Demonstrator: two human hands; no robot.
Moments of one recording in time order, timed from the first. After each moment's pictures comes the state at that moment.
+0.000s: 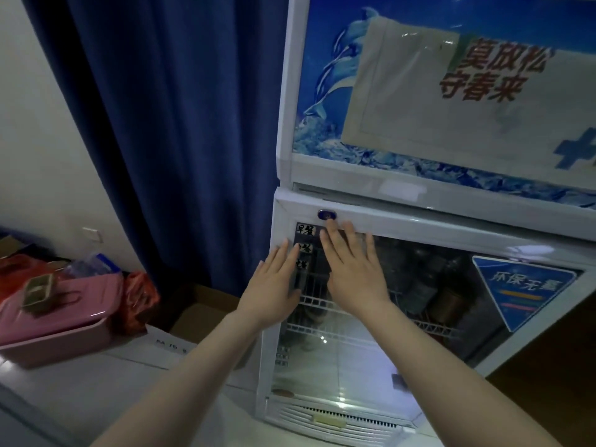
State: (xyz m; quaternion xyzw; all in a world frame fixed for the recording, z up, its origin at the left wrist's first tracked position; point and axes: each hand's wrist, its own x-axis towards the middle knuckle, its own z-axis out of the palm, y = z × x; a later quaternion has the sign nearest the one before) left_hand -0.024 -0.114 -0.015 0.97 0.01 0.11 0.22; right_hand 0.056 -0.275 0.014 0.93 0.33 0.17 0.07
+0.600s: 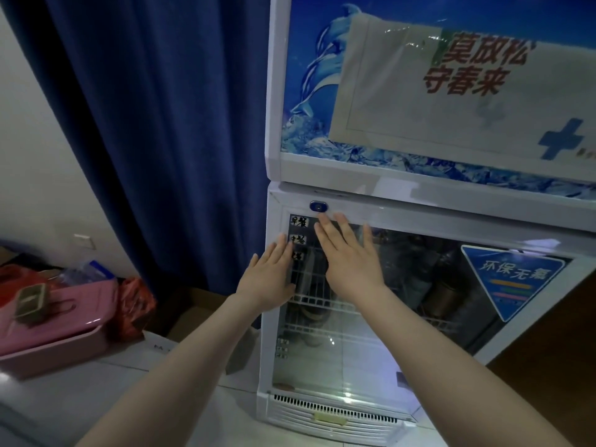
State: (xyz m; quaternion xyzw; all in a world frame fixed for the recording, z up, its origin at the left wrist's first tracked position) left_hand 0.003 -0.107 -0.007 0.99 0.01 0.03 0.15; right_hand 0.067 -0.272 0.027 0.94 0.30 0.15 0.09
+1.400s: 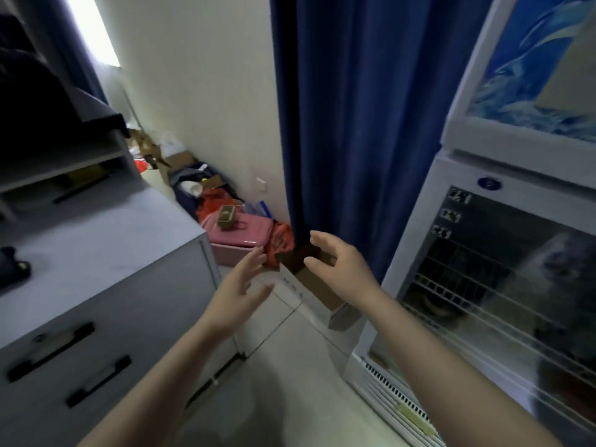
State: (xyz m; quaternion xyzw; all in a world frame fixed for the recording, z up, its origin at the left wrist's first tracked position) left_hand -0.293 -0.067 -0.023 0.78 0.31 0.24 0.49; right_hand -0.105 -0.166 0.007 0.72 0.48 -0.24 -0.44
